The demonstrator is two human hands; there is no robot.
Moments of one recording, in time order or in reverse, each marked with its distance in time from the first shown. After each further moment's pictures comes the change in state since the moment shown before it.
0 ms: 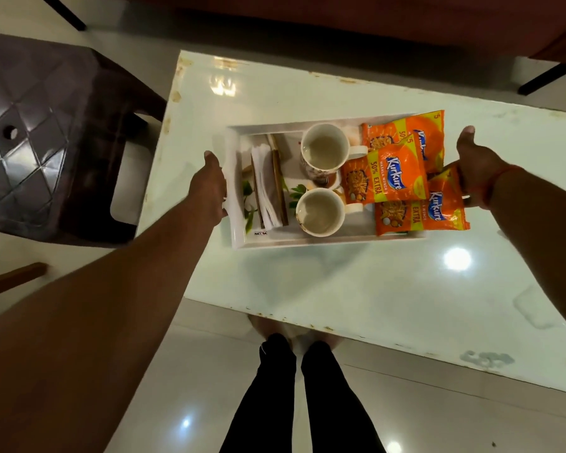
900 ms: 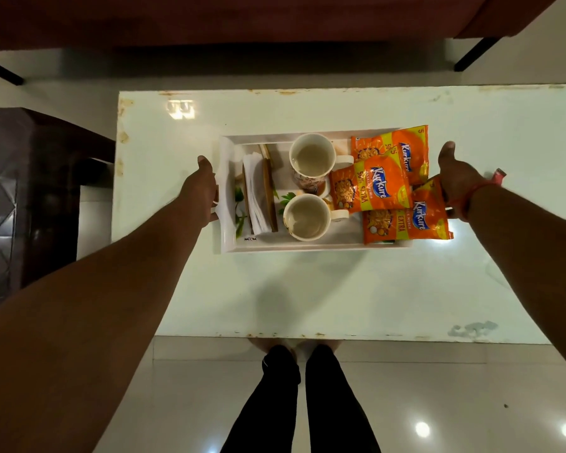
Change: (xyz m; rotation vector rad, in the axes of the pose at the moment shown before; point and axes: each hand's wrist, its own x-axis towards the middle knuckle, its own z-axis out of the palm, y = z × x) left_hand 0.004 0.029 0.066 0.280 -0.108 0.034; right_hand 0.022 0.069 -0.036 0.127 0.133 0.075
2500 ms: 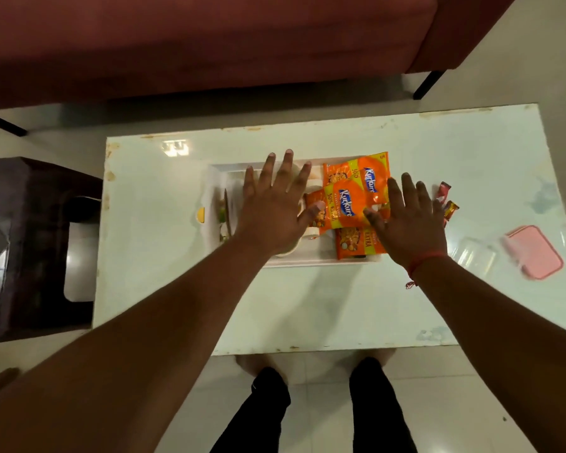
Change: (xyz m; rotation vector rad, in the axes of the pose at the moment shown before) left_hand -0.122 -0.014 0.127 1.326 0.210 1.341; right_hand -0.073 0.065 -0.004 -0.828 0.491 -0.806
